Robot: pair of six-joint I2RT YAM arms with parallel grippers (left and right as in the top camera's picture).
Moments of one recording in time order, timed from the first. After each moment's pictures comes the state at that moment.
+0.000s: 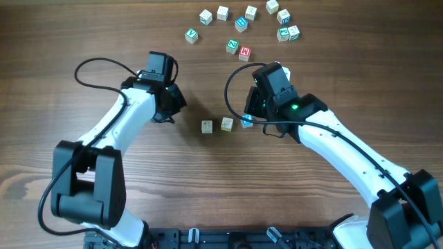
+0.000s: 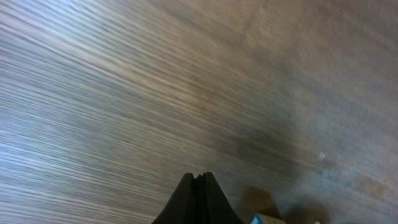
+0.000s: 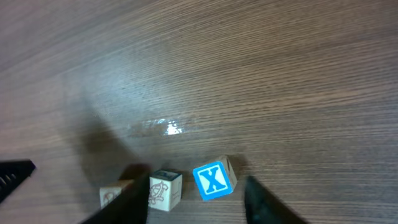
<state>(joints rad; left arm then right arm) -0.21 1.77 1.14 -0.67 0.02 -0.68 0.53 1.59 1.10 -0.52 0.07 0.74</state>
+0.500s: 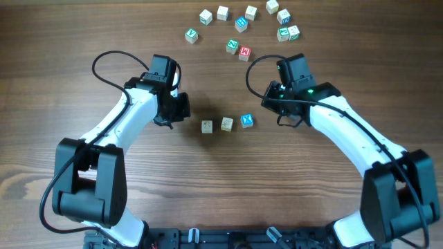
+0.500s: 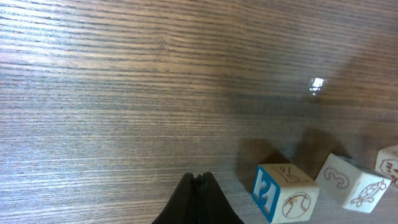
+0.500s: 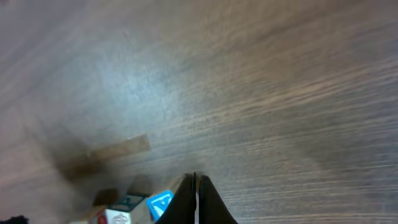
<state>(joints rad) -0.22 1.77 1.14 -0.71 0.14 -0.35 0.35 1.69 1.10 -0.53 -0.09 0.76</state>
